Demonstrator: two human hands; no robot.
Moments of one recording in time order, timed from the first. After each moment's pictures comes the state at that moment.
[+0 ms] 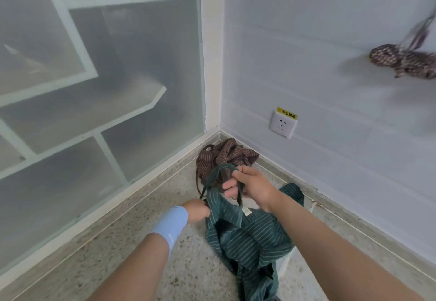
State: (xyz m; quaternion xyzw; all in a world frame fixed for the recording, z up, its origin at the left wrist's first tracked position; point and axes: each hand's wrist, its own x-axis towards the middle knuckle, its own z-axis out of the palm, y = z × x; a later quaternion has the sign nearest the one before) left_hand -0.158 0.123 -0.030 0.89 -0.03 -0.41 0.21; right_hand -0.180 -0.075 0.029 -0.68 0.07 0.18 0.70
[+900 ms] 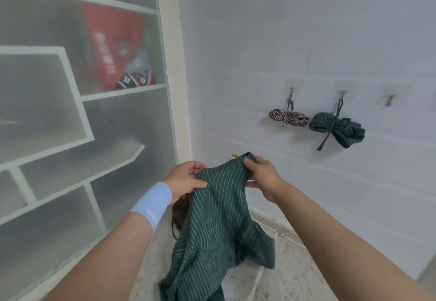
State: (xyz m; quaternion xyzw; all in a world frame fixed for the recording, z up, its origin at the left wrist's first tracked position) left_hand -0.228 0.052 0.188 0.81 -0.16 -0.13 0.55; right_hand -0.275 -0.177 0.186 -0.69 0.10 -0.06 0.71
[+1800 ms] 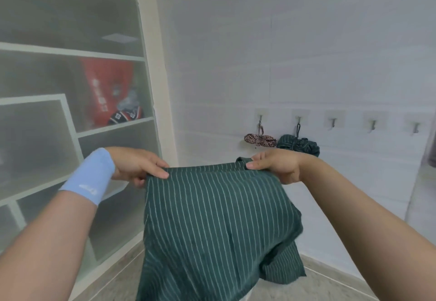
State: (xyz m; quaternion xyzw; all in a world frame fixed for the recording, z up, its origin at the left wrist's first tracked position) left_hand -0.273 0.113 0.362 0.85 -0.27 -0.35 0.29; right_hand -0.378 -0.247 0.322 -0.78 -0.03 0.18 0.60
